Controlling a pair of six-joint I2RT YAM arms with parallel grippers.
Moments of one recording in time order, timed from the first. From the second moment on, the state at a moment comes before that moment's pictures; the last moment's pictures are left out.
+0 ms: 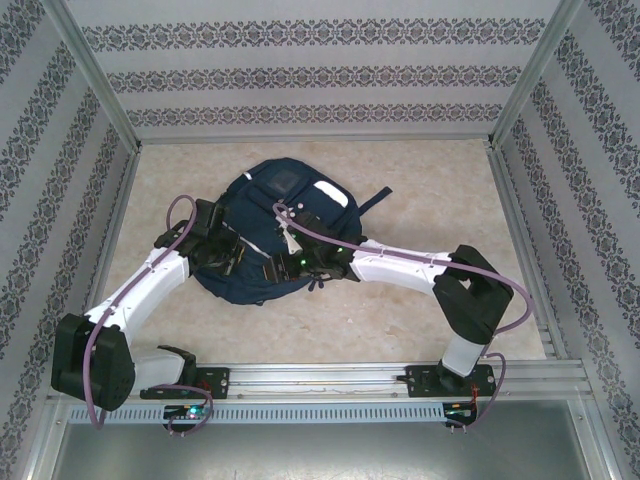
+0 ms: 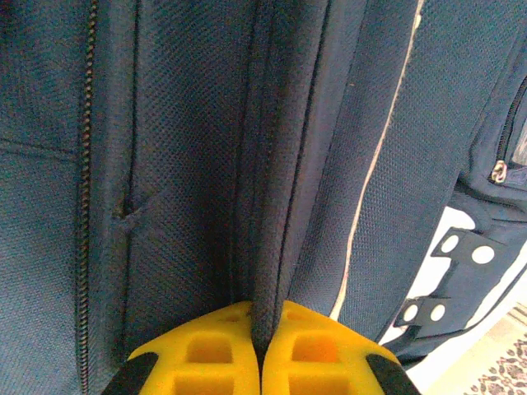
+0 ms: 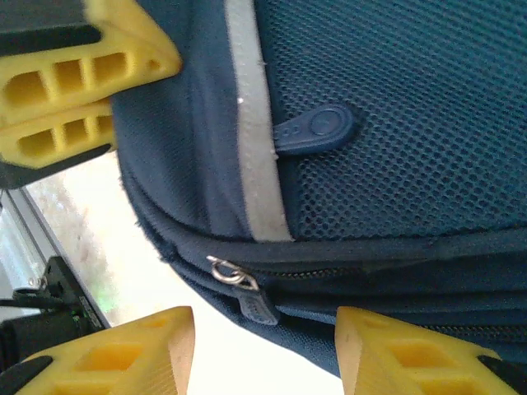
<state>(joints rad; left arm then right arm) -0.25 1.24 0.86 -0.64 0.13 -1.52 0.91 1.74 1.15 -0.21 -0.31 0.66</state>
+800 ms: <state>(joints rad) -0.26 1.25 0.86 -0.63 0.12 -1.55 0.93 1.88 1.31 -0.33 -0.36 0.68</state>
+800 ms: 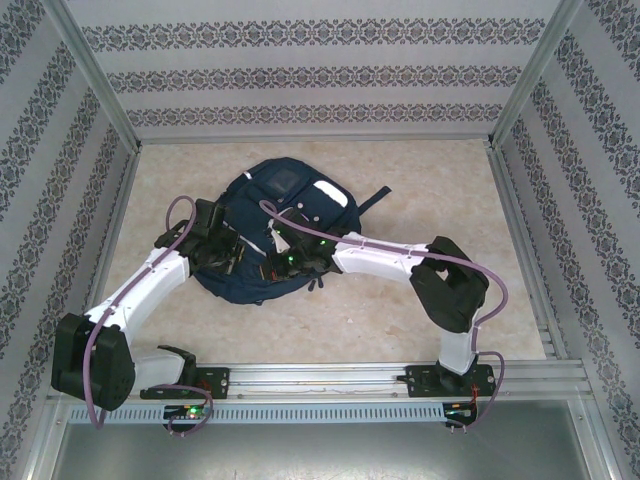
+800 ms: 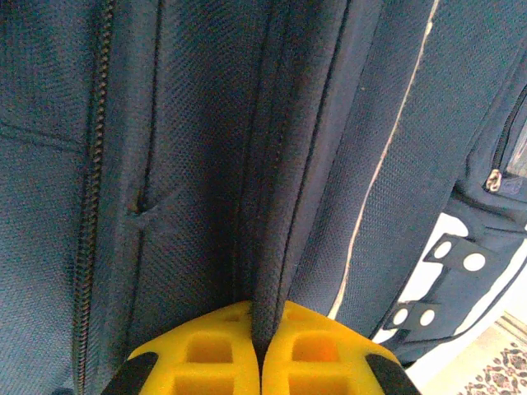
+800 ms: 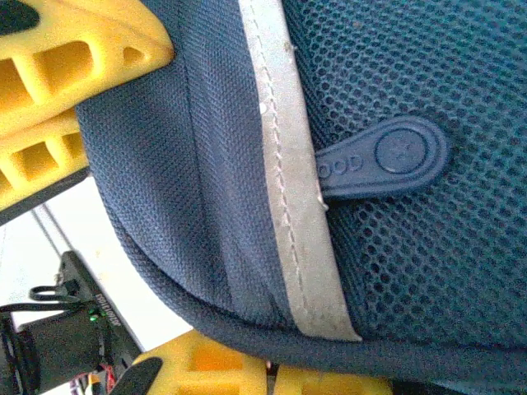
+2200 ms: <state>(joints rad) -0.25 1.19 0.82 -0.59 0.14 -1.34 0.84 1.70 1.15 -0.32 -0.17 0.42</state>
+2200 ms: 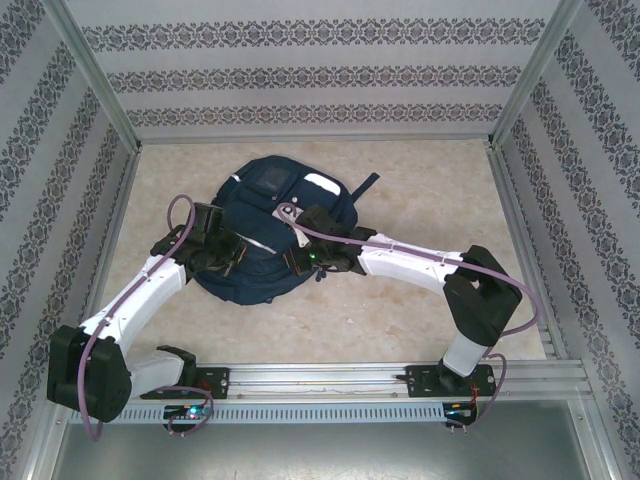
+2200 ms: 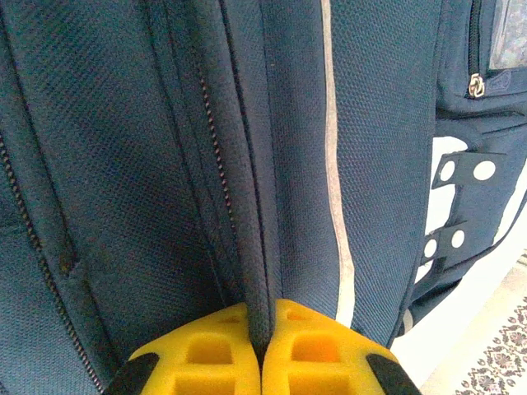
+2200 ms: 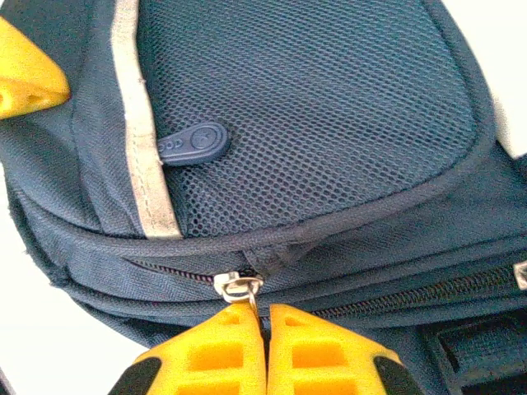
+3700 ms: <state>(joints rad) -0.19 1.49 0.86 -0.33 0.13 -0.23 0.36 0.80 0.53 -0.15 0.22 0.31</state>
